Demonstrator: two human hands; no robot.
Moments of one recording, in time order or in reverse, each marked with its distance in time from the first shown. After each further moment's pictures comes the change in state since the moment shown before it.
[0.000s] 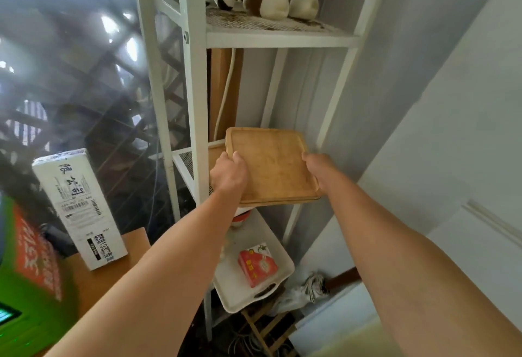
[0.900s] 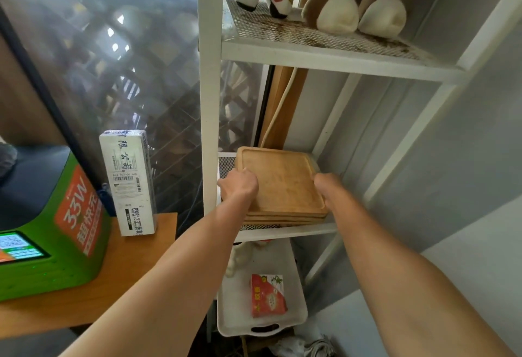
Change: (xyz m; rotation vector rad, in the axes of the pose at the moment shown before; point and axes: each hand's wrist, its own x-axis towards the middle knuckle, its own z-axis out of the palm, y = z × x) left_hand 0.060 -0.010 0.011 0.088 0.256 -0.344; right_hand 0.109 -0.024 0.080 -0.242 -0.254 -0.045
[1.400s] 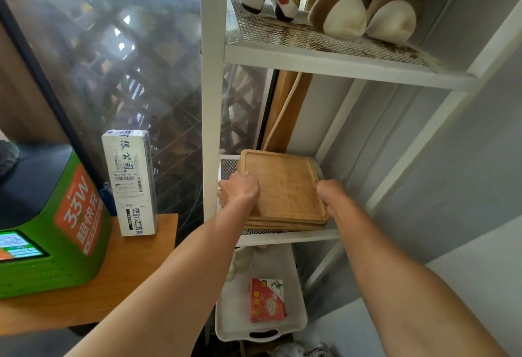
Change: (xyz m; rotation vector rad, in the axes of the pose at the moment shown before) left_hand 0.010 -0.004 0.009 0.076 0.060 -0.023; right_hand 0.007 0.003 0.001 0.001 -0.008 0.001
